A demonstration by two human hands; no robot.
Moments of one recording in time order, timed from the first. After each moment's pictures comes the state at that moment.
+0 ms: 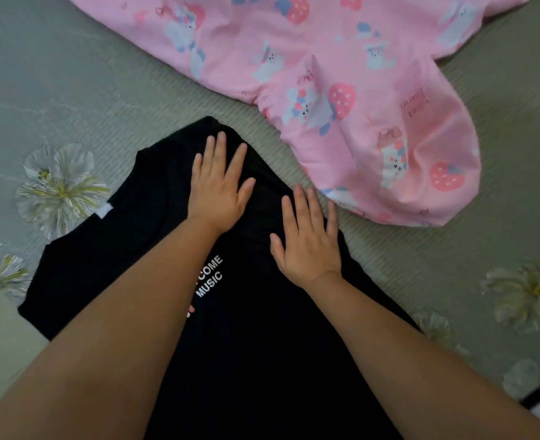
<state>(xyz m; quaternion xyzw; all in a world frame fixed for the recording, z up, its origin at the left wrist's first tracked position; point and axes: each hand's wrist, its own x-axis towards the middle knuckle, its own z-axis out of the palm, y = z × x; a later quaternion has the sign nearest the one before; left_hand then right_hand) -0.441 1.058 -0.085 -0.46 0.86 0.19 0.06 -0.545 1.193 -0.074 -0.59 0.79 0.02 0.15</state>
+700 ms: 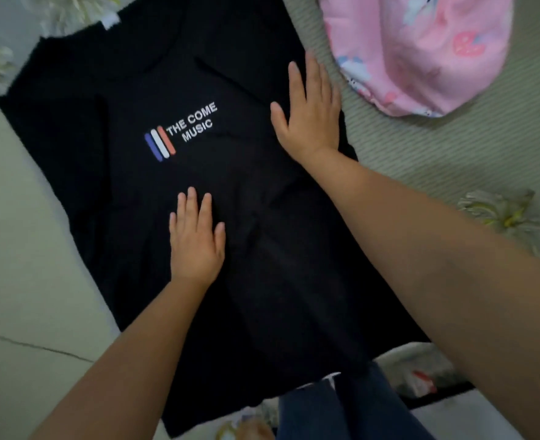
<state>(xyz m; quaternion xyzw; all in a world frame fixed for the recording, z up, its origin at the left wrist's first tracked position) -0.361 1.340 -0.064 -0.69 0.68 0.23 0.05 -0.555 1.214 -0.082 -0.66 0.72 -0.07 0.18</state>
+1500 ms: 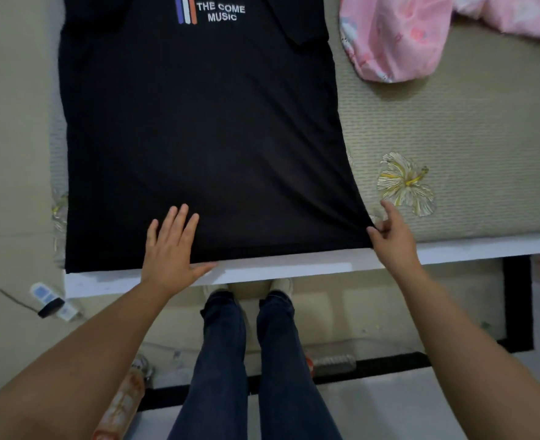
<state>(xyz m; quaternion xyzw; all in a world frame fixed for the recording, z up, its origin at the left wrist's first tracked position) -0.396 1.590 -0.055 -0.70 0.66 0.25 0.10 -0.726 1.502 -0.006 -0.55 0.76 -0.06 0.34</state>
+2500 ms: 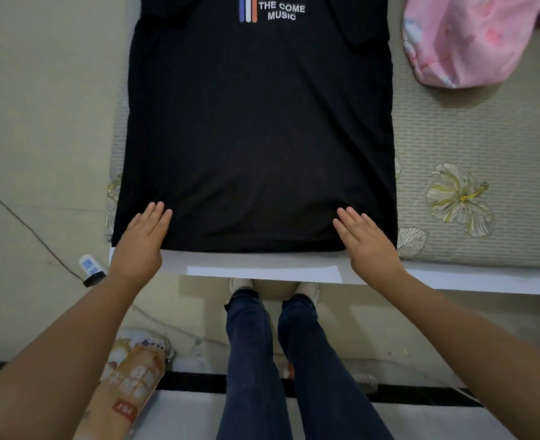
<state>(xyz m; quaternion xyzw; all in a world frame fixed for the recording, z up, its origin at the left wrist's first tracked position) -0.320 1.617 -0.038 -0.75 0.62 0.22 0.07 -0.668 1.508 -0.035 -0.92 0.38 0.09 0.10</state>
